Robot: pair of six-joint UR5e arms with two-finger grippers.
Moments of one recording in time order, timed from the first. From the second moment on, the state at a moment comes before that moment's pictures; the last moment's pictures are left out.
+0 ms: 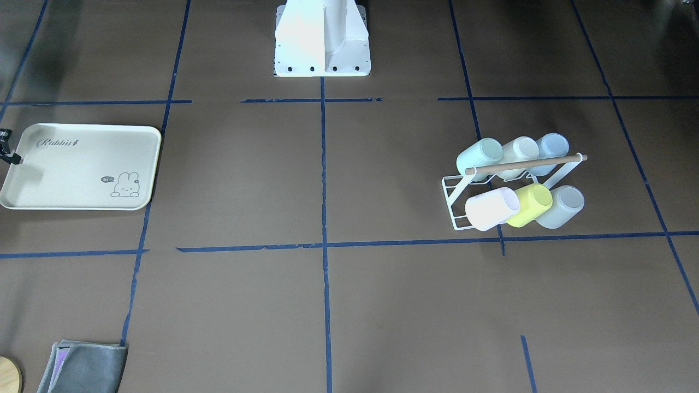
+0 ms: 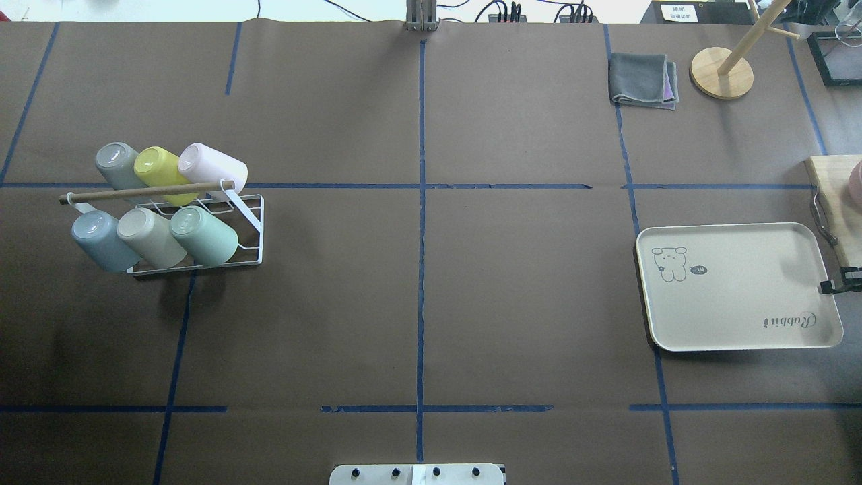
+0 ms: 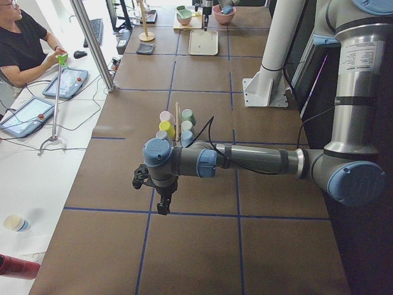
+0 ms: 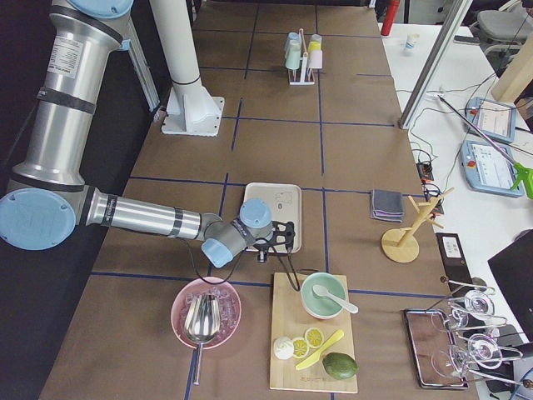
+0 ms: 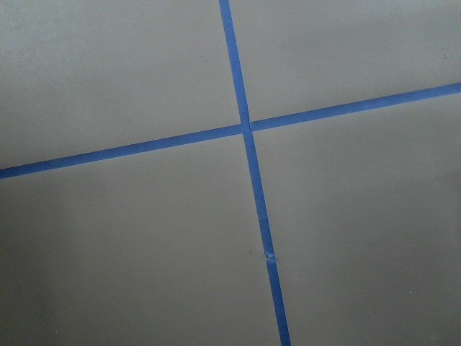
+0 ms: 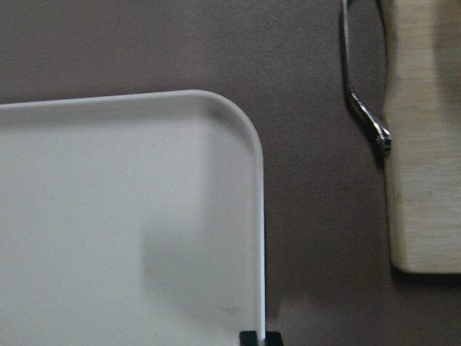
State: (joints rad) left arm -1.52 -1.56 -1.64 -1.55 -2.33 0.12; right arm 1.09 -1.85 1.59 -0.67 2.30 0.78
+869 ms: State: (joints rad) left arm -1.52 -1.56 -1.63 -1.54 -2.33 0.12; right arm 1.13 -1.73 1.79 -0.68 2.43 1.10
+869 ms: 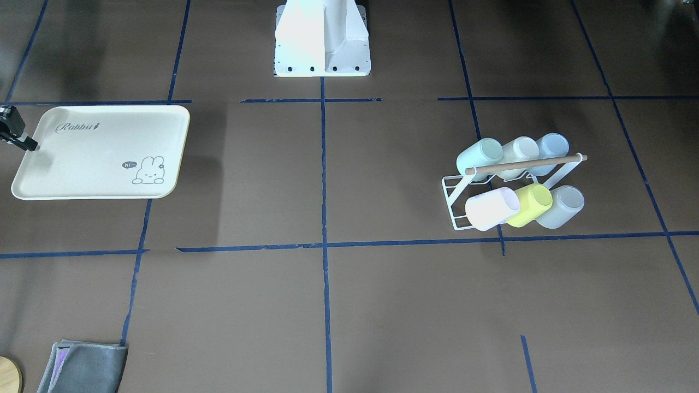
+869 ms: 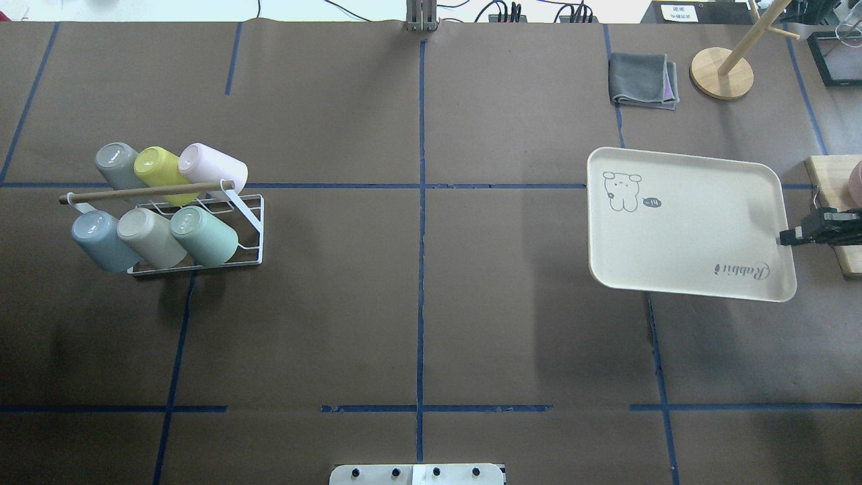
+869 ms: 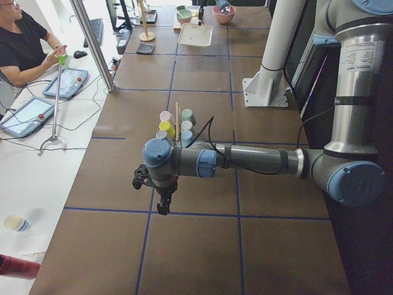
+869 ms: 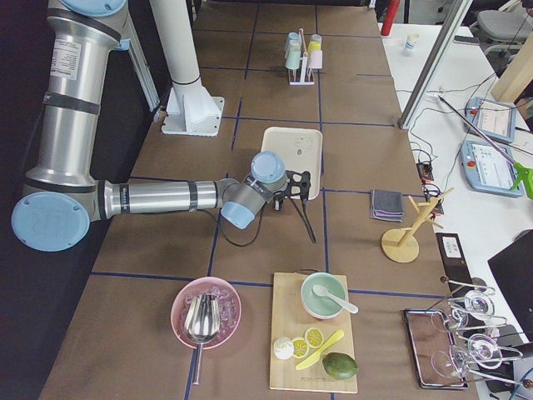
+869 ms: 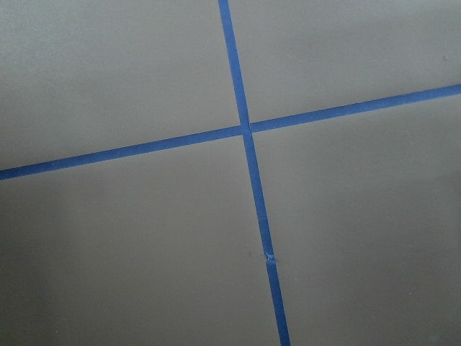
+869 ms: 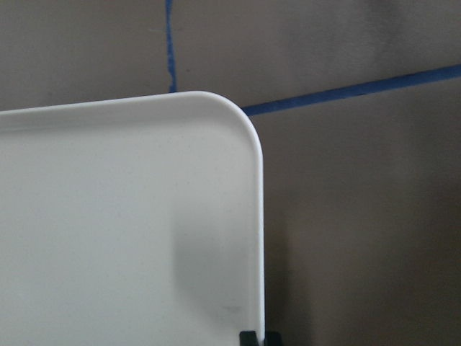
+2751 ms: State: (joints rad) left arm -1.52 -1.57 -1.64 -1.55 -2.33 0.09; right arm 0.55 -1.14 1.75 -1.19 1.96 1.38
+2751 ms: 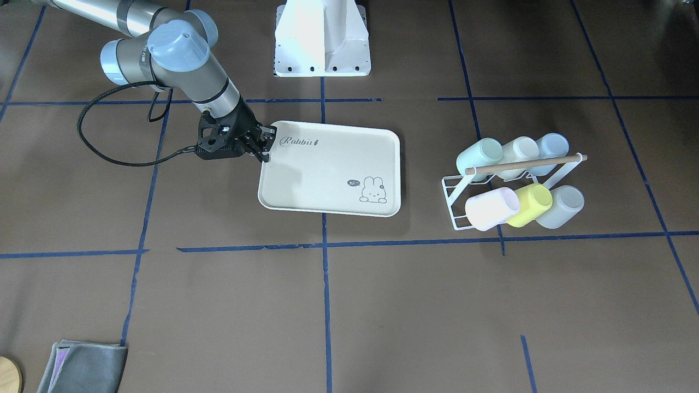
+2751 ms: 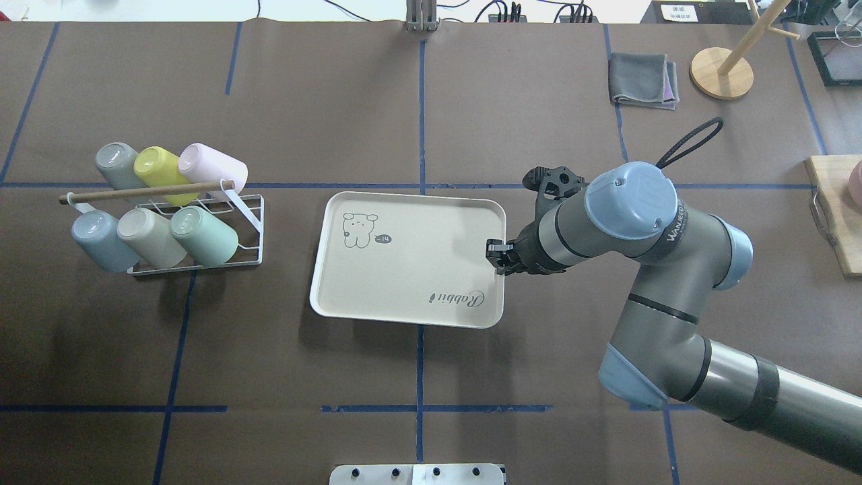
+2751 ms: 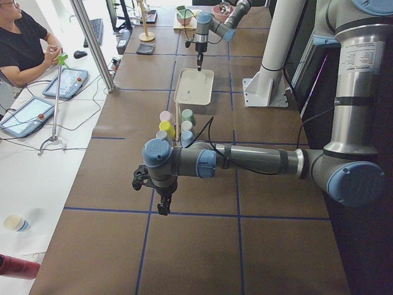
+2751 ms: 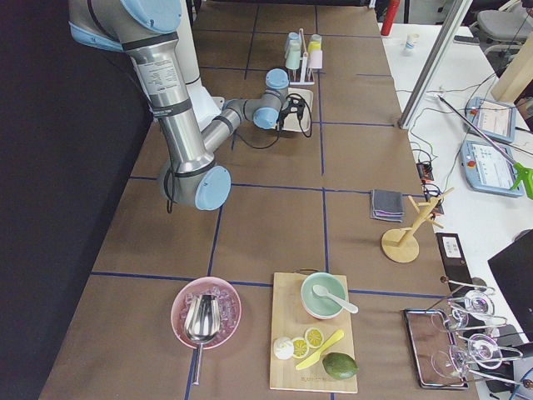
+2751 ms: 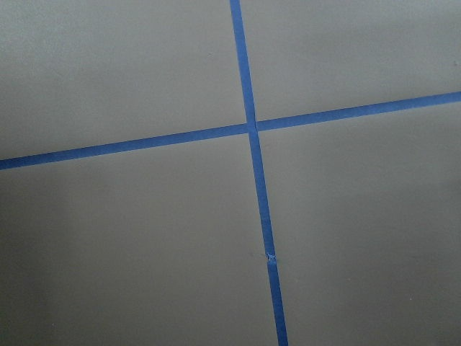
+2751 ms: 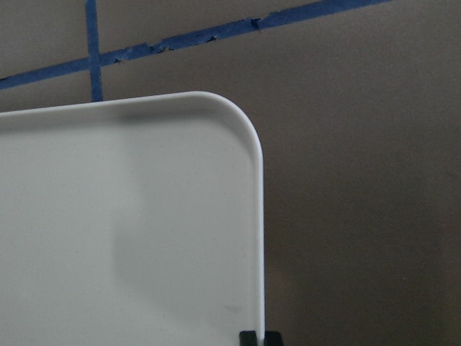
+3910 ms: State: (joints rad) left arm -1.51 -1.64 -1.77 -1.52 -2.31 0.08; right arm 0.67 -1.14 1.85 -1.34 2.04 1.36
